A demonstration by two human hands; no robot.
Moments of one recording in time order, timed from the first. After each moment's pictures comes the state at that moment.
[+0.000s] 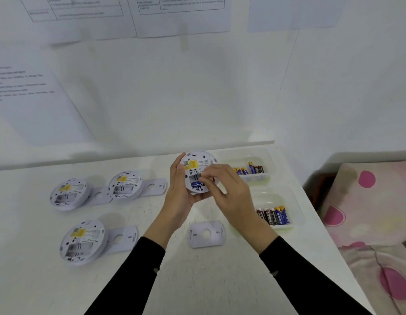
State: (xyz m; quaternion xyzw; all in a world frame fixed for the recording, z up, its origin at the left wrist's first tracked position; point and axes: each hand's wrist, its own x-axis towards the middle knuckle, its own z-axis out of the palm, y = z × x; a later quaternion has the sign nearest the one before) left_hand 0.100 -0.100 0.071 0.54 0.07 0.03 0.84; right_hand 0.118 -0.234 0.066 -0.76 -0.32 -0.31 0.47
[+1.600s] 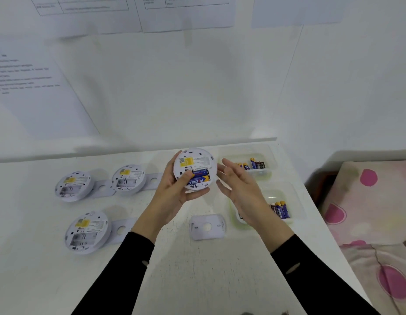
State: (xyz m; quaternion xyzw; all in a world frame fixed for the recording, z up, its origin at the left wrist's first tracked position) left_hand 0.086 -0.073 0.068 0.53 0.04 -0.02 0.85; right_hand 0.114 -0.248 0.071 -0.55 0.02 0.16 0.82
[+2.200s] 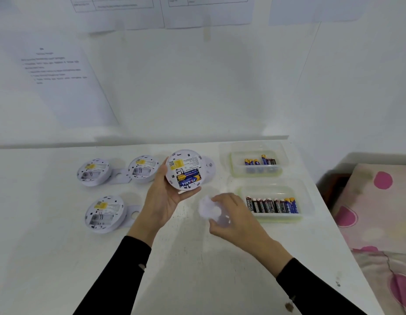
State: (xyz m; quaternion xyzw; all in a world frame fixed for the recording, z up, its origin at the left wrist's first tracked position) left_hand 0.048 -0.048 0.061 0.45 0.14 0.04 0.88; right_hand 0.050 -0.251 0.015 -0.87 -0.29 -0.01 0.40
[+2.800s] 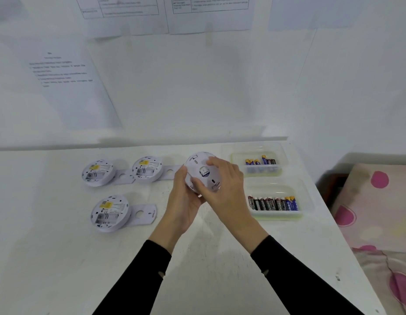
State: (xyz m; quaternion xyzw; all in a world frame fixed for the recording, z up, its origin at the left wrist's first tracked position) left_hand 0.034 -0.087 0.070 0.47 0.11 0.02 0.87; right_hand 0.061 -0.194 0.065 -0.83 -0.20 -0.22 0.47
